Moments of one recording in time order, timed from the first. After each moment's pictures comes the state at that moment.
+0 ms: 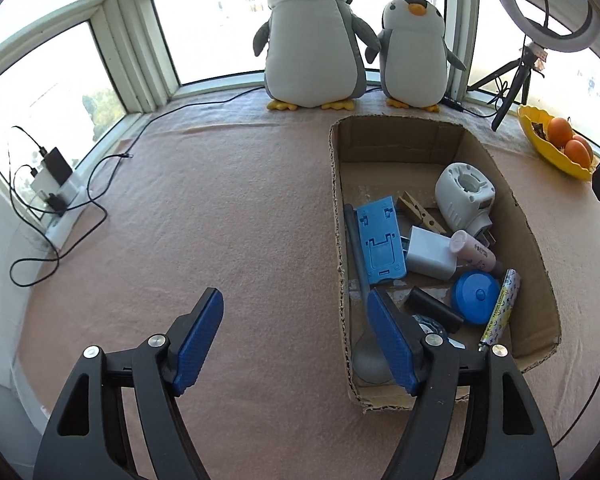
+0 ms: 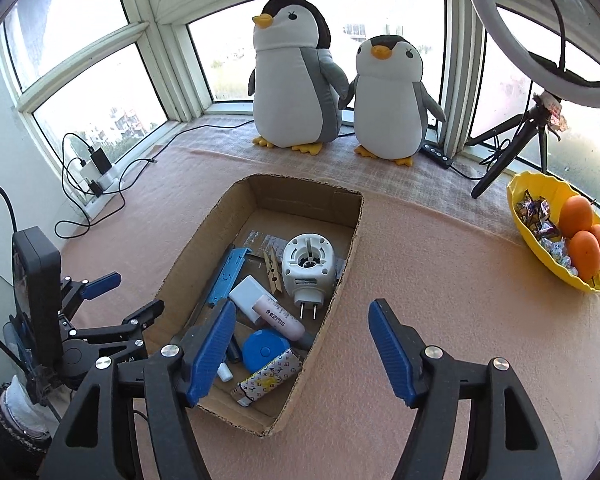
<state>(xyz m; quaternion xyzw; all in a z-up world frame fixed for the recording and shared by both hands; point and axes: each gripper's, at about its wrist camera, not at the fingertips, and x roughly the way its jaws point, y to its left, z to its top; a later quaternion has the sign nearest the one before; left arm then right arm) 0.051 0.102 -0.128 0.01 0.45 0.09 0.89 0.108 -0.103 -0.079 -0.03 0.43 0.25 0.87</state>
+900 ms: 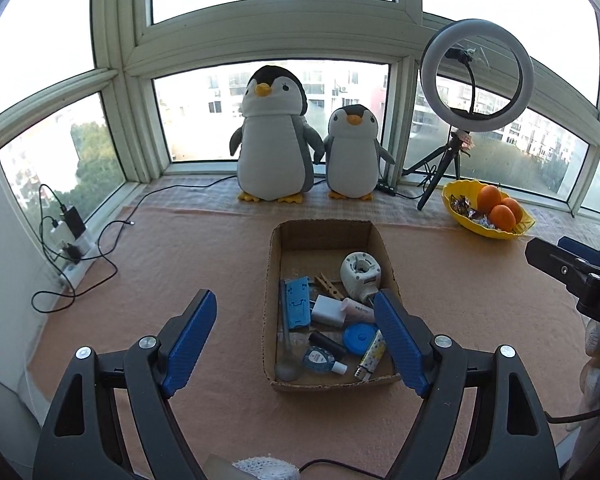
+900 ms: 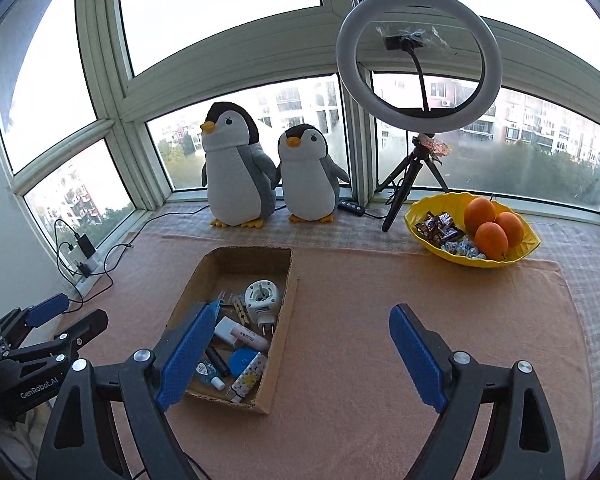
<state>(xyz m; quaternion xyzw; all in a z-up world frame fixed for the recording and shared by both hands) -0.009 0.052 -0.017 -0.01 0.35 0.05 0.94 0.027 -0.174 -0.022 0.04 0.33 0.15 0.93</state>
